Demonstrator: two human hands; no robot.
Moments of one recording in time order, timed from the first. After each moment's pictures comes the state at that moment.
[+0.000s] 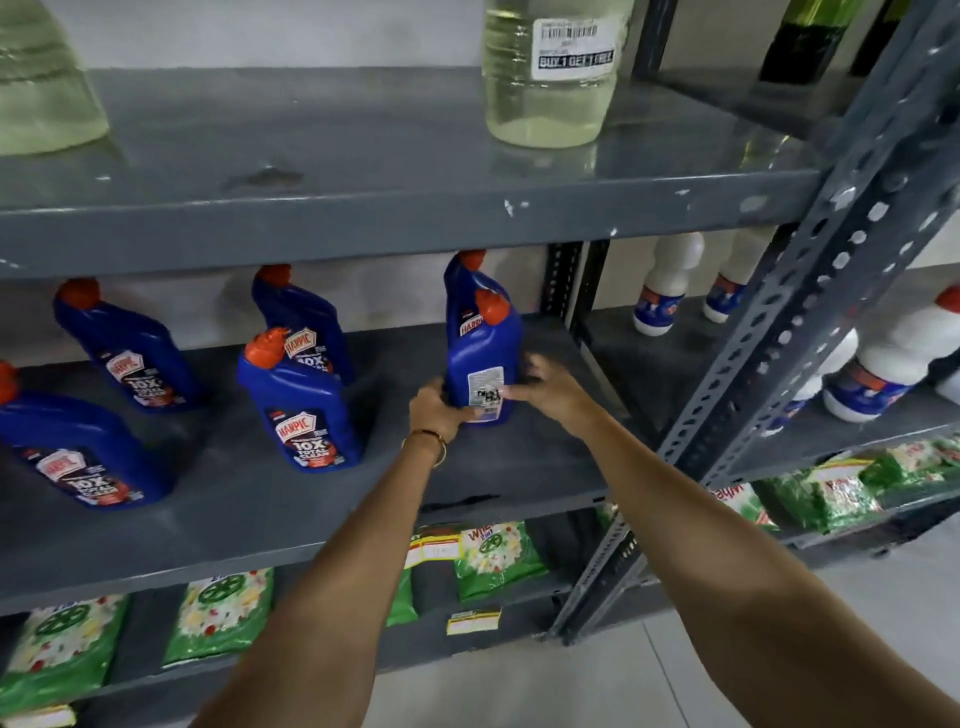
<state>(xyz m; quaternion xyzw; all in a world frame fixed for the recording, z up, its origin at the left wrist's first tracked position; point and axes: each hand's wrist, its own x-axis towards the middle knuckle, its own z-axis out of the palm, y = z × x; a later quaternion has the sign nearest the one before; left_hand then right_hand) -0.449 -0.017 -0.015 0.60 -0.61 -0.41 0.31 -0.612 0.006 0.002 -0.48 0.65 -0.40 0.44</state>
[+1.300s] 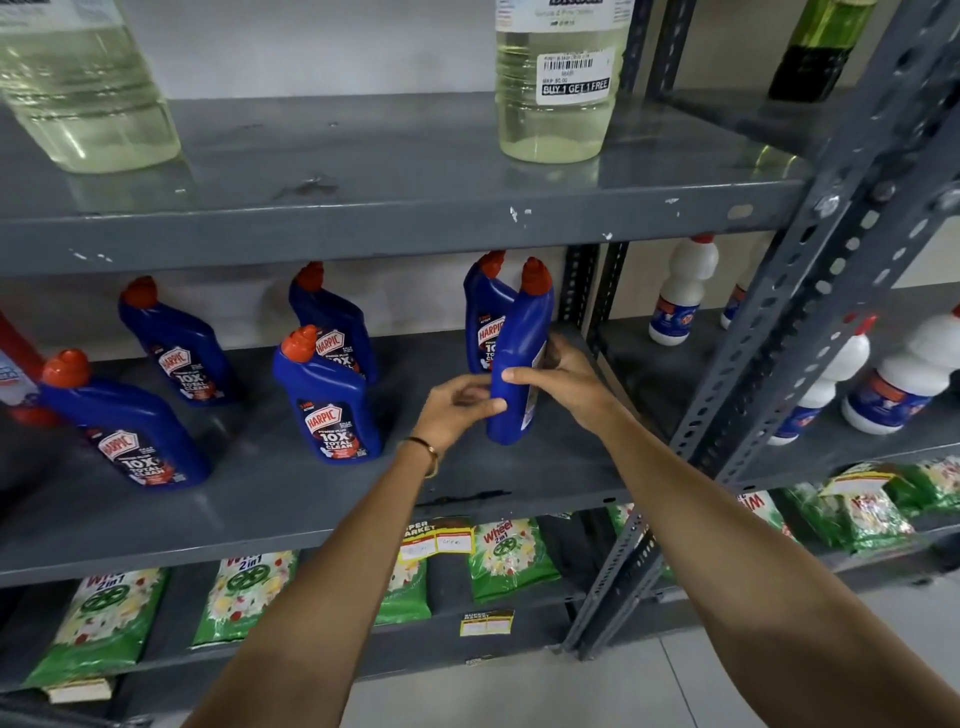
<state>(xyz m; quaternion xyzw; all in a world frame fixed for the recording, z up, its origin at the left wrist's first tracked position) -0.429 0.013 0.006 0.42 -0.59 -0.58 0.37 -0.602 0.032 0.041 -0.51 0.55 -0.48 0.45</state>
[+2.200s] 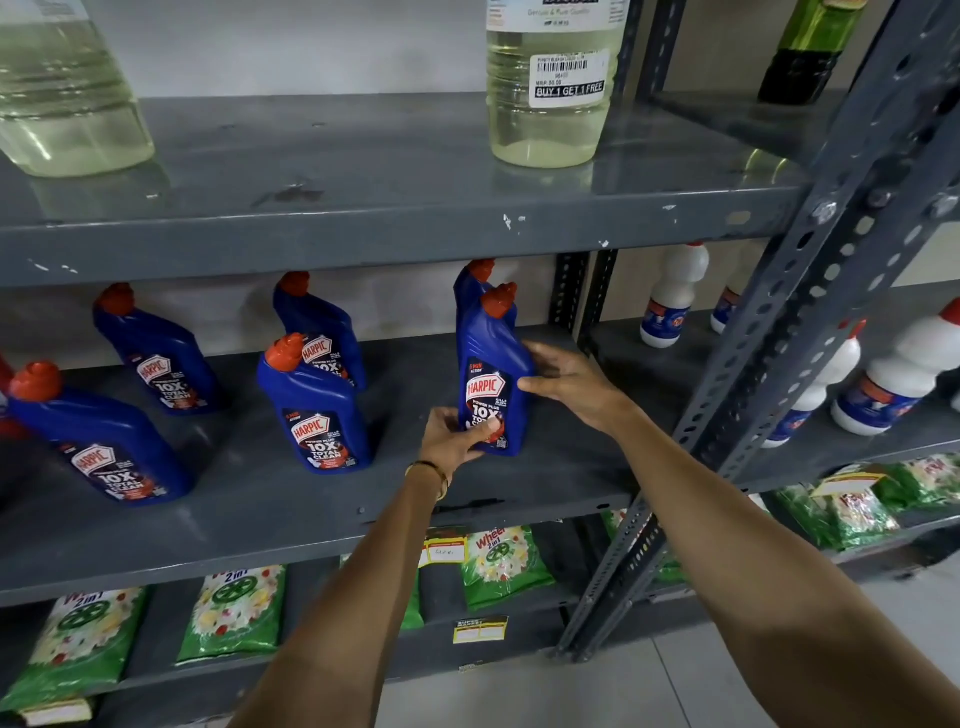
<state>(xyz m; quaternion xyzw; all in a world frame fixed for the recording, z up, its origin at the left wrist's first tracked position) -0.444 0.010 -0.032 0.51 -0.44 -0.63 0.38 -0.623 0.031 0.042 -0.54 0.53 -0.43 0.50</state>
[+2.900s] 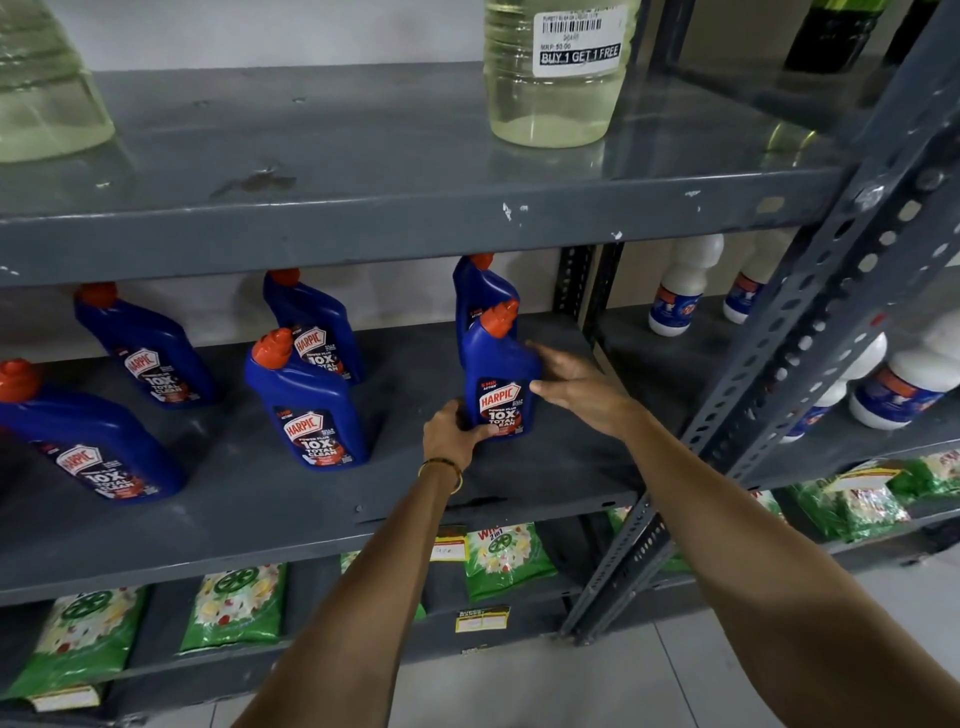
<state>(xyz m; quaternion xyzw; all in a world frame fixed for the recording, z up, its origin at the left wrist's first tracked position) -0.455 0.003 -0.039 0.60 -0.59 -0.42 0.33 -0.633 0.024 0.022 -0.51 0.55 -0.40 0.53</state>
